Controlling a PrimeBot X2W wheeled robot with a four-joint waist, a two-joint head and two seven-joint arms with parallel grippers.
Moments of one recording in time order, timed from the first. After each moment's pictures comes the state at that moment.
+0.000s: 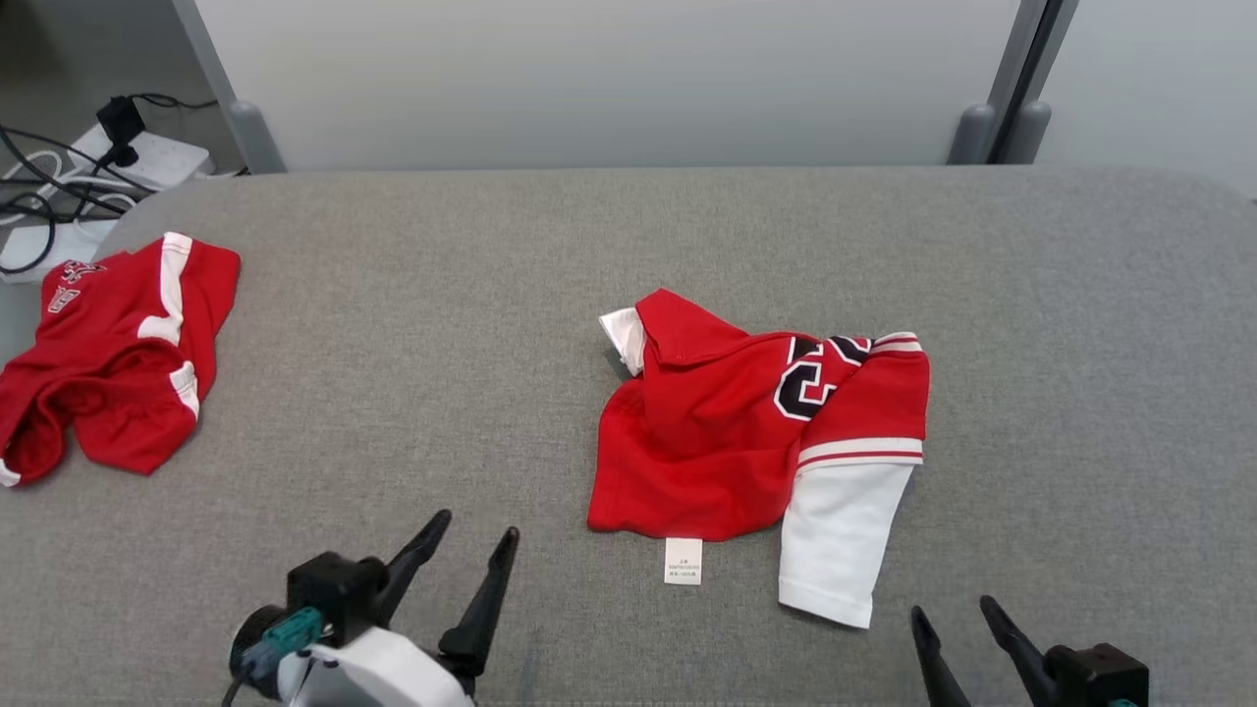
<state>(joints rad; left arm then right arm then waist) -0.07 0.33 -0.49 0.12 -0.58 0.05 -0.10 0.12 -0.04 0.11 0.20 0.18 0.13 -0.12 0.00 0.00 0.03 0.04</state>
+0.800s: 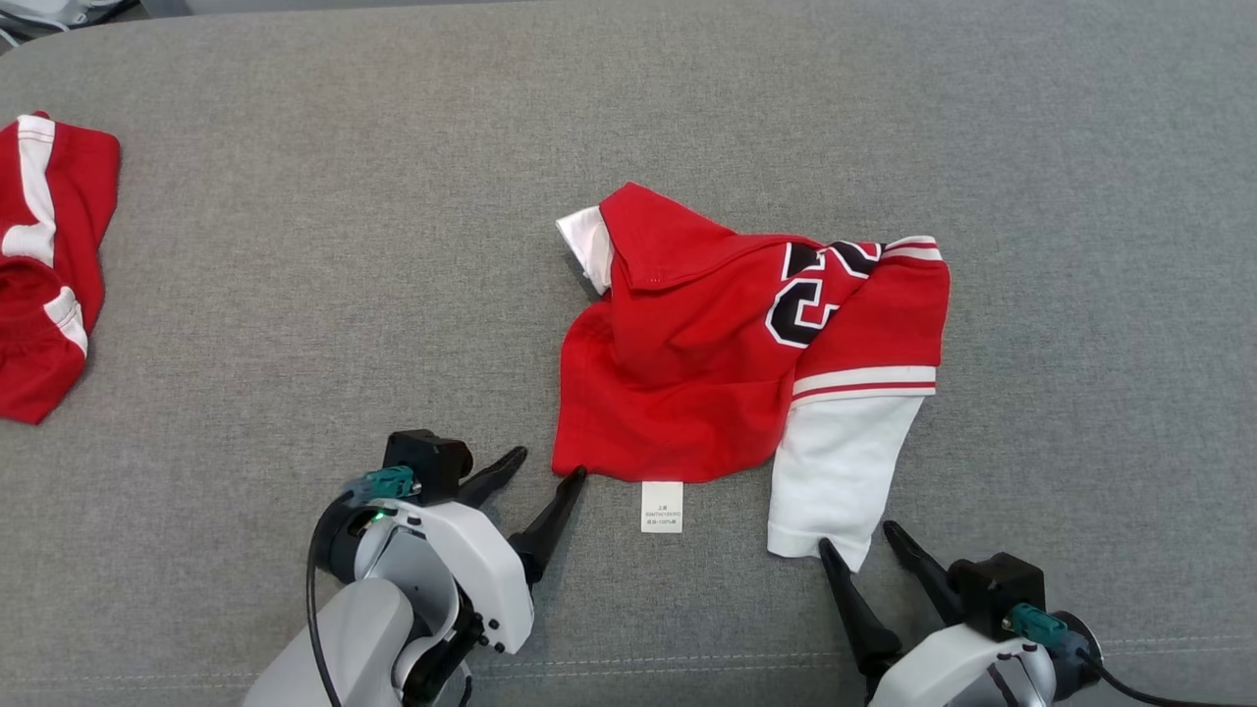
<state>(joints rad) -0.43 0.19 -0.64 0.57 -0.67 -0.12 0.00 -0.11 -0.05 0.30 0.40 0.25 0.13 -0.14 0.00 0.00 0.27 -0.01</state>
